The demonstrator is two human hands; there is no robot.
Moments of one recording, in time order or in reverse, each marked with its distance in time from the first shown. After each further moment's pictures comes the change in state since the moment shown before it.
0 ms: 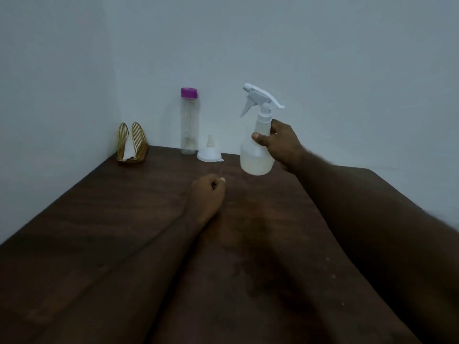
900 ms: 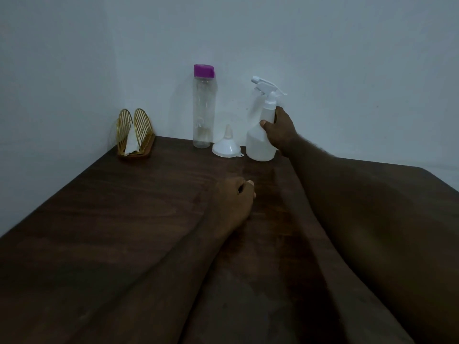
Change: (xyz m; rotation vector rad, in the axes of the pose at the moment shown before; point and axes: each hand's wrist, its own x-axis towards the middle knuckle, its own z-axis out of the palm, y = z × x) left_hand 0.024 -0.015 0.014 -0.130 -0.142 -0.031; right_hand 0.130 0.072 0.084 -0.135 0.058 -0.012
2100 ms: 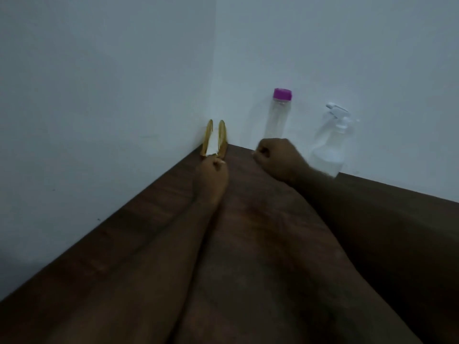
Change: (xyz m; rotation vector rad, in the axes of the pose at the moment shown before) left_hand 0.004 -0.050 -0.136 0.106 0.588 -0.183; right_hand -0.116 -0.120 0.074 -0.377 -0.293 -0.552
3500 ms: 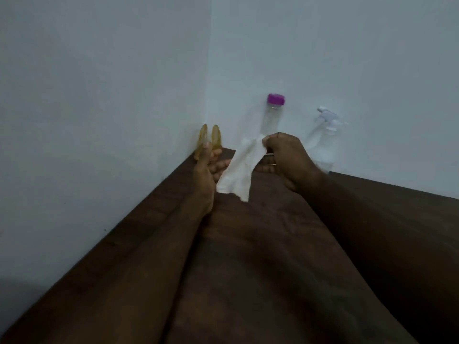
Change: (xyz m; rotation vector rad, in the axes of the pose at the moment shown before) left_hand 0.002 0.013 -0.032 -0.893 -0.291 -0.332; right_hand -0.024 -0.062 -0.036 1.124 0.084 0.562
